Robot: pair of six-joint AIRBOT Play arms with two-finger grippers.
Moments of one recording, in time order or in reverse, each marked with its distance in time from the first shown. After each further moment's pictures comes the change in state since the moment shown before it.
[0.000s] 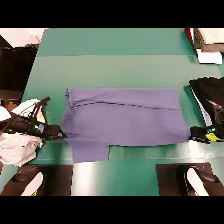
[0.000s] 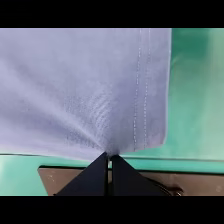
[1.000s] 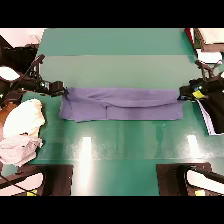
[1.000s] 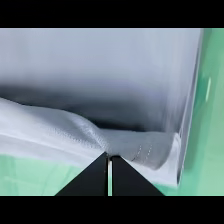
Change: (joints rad) left arm -0.027 -0.503 0.460 -0.003 0.421 0.046; right arm 0.203 -0.568 0.512 0.113 -0.288 0.029
